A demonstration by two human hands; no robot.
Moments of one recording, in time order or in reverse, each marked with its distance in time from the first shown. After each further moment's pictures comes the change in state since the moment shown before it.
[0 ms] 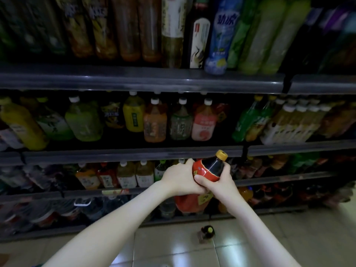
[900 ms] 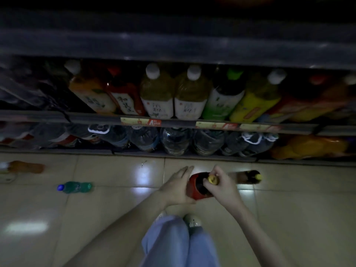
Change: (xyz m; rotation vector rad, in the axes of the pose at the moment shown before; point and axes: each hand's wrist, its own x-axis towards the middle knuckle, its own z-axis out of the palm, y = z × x) left_hand -0.007 -0.347 0.296 -0.287 -0.450 -0.310; right_hand 0.083 0.294 0.269 -0.301 -0.319 0.151
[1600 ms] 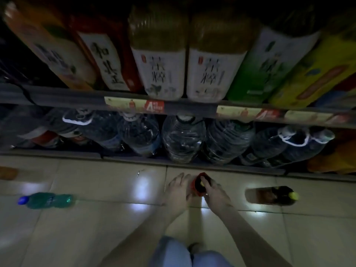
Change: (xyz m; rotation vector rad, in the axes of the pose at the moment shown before) left_hand 0.126 -0.117 0.081 0.156 0.326 -0.069; right_hand 0.166 0.172 0.156 -0.726 -0.263 -0.060
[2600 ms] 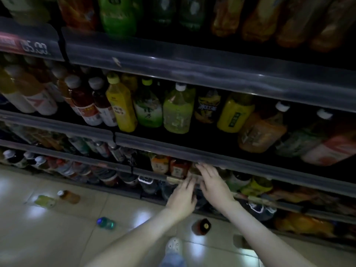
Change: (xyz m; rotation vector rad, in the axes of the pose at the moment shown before) left_hand -0.215 0.120 -0.407 -0.080 0.338 0.147; right_hand -0.272 -0.272 -0.428 0.018 0.477 -0.502
